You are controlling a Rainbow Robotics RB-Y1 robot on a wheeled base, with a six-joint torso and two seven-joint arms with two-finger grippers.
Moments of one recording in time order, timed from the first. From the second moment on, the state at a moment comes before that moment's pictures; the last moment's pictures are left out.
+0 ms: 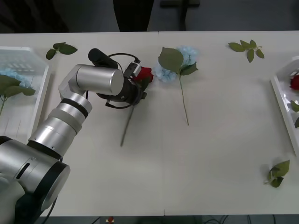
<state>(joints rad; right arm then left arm) -0.55 -0.95 -0.15 -0.96 -0.66 1.09 2.26 -0.80 0.16 -0.23 -0.96 0.47 0.99 -1.77</state>
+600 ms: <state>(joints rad) -0.55 -0.92 -0.22 -1.32 -0.97 1.50 2.26 -0.80 0.21 -0.23 -1.00 0.60 1.03 -1.77</state>
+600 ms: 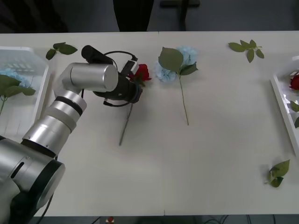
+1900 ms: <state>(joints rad) -0.55 -0.54 -0.25 -1.58 -1.34 1.66 2.31 -0.53 0.23 -0.10 -1.61 1.56 0.91 -2.12</state>
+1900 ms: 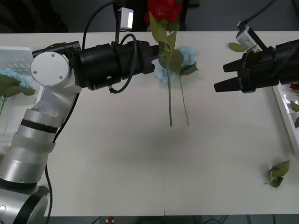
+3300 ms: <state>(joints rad) -0.55 -0.42 -0.03 -1.50 -1.62 1.51 2.25 -0.53 0.10 -0.08 -1.61 1.46 0.90 -2.13</state>
